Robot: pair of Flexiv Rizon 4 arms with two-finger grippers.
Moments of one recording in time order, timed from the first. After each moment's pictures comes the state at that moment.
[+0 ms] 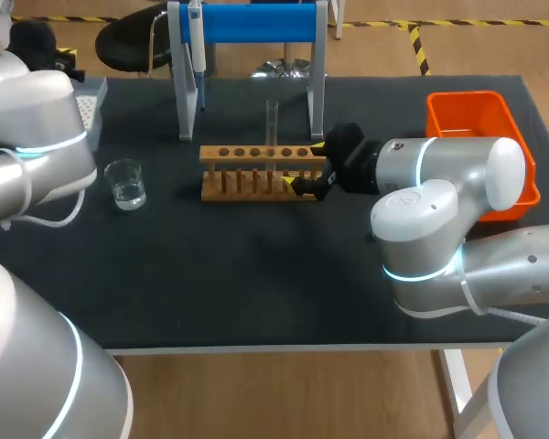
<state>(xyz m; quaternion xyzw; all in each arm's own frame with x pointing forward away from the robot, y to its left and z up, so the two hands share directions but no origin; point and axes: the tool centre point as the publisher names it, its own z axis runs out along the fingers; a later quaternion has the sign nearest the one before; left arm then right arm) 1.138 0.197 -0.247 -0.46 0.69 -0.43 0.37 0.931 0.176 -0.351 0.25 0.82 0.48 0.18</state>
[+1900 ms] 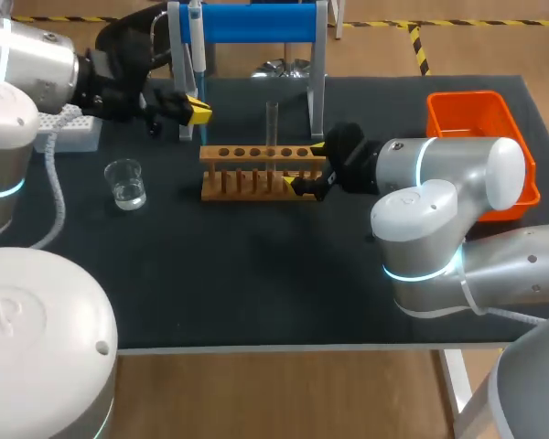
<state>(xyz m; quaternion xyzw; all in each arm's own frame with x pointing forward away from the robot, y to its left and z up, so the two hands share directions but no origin) 0.847 -0.087 -0.153 -0.16 0.85 -0.50 0.05 0.931 0.176 -0.351 0.25 0.82 0.48 0.18</state>
